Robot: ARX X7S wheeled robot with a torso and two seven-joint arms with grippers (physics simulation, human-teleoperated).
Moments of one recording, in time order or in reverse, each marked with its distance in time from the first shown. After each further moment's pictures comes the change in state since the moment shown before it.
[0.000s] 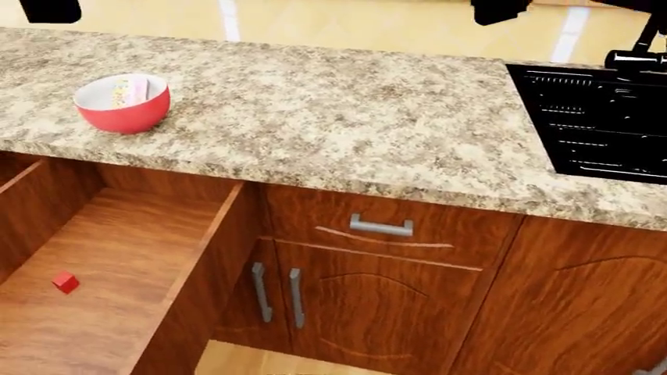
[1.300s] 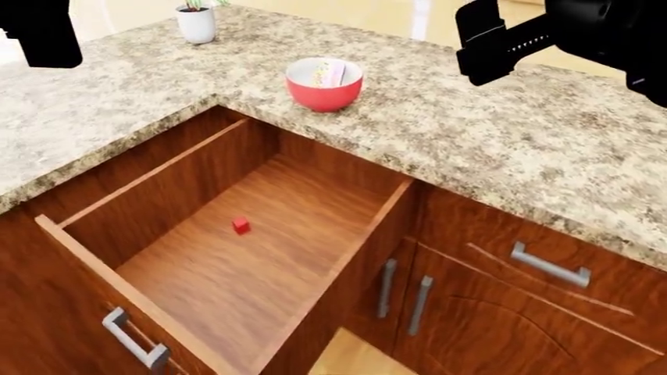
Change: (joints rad) left arm 0.022 -0.099 0.079 0.124 -0.105 0.077 -0.027; right arm -0.031 -0.013 -0.039 -0.076 -0.034 0.109 0.090
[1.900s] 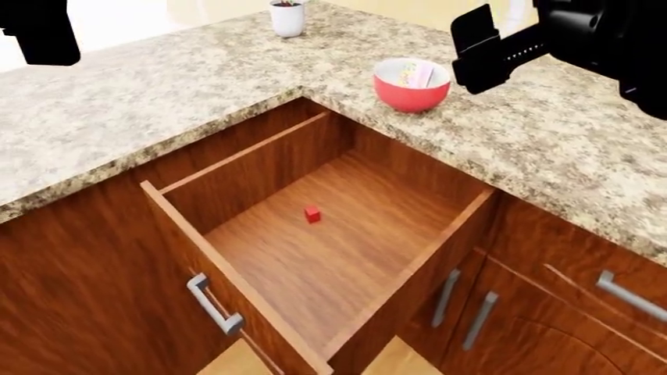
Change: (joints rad) left arm -0.023 -0.012 0.032 0.007 -0.004 0.021 0.011; right arm -0.013 -0.003 0.004 -0.019 -0.010 0.014 0.007
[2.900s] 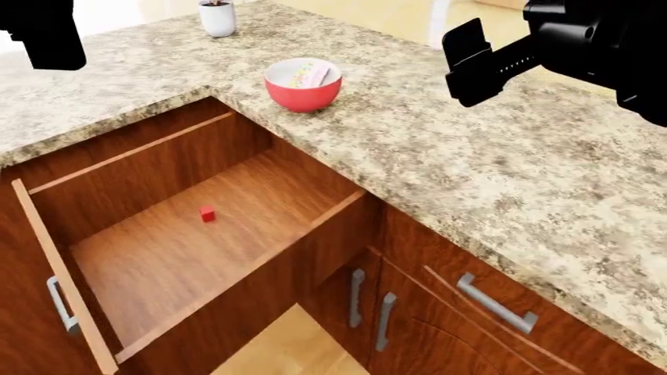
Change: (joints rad) left arm -0.002 -0.015 0.033 0.010 0.019 0.024 0.040; right arm -0.016 0.005 0.021 -0.010 0.003 0.025 -0.058
